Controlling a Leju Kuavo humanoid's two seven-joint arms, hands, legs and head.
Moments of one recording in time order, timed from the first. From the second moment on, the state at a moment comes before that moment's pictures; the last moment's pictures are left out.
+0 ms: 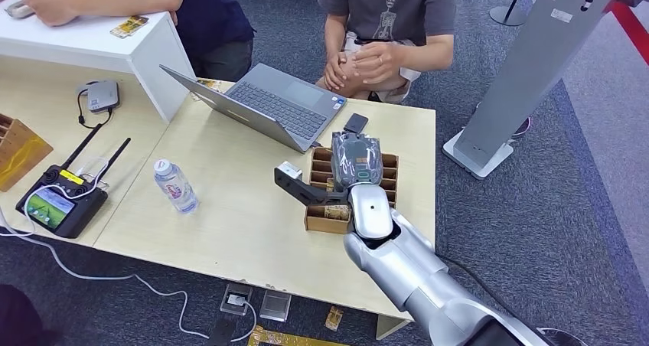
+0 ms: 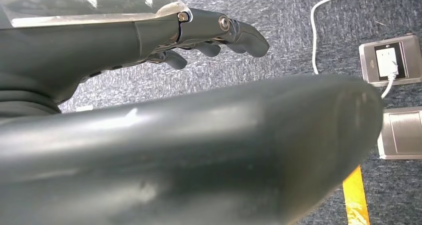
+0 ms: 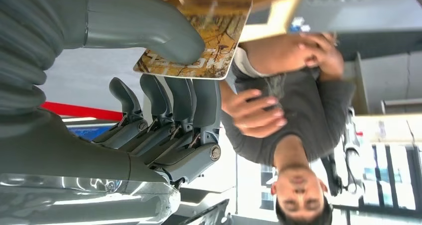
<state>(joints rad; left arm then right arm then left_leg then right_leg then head) -0.12 -0.01 -1.21 -0.28 1.05 0.65 -0.13 -0.81 0.14 0.92 -0.90 1.05 -0.40 0.46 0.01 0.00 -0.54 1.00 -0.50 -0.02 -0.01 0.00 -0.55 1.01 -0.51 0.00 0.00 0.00</state>
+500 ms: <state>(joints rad) -0.12 0.01 -1.25 -0.30 1.02 0.62 -0.14 -0.87 0.07 0.85 -0.90 1.16 -0.40 0.50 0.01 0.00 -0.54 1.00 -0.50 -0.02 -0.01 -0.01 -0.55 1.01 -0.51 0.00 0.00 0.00</state>
